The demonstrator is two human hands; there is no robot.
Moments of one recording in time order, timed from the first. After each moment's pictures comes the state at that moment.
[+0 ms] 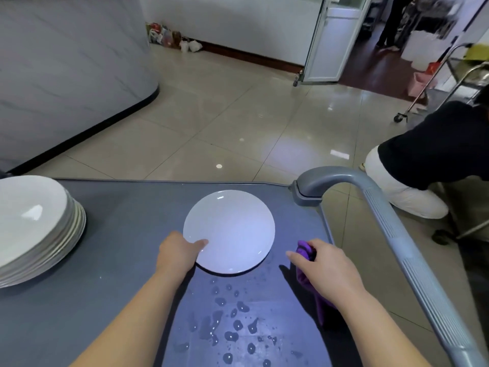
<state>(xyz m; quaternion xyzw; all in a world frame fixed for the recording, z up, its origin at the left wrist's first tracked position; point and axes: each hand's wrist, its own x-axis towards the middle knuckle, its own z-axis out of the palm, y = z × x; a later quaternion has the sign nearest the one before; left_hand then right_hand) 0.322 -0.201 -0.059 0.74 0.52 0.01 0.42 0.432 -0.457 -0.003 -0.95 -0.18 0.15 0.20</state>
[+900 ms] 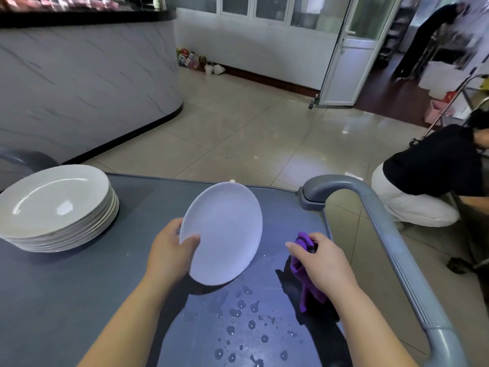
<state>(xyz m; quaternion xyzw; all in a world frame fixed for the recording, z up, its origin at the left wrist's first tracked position) 0.240 -0.250 0.012 0.72 0.40 0.23 0.52 0.400 -0.462 0.022 -0.91 -0.15 0.16 0.35</state>
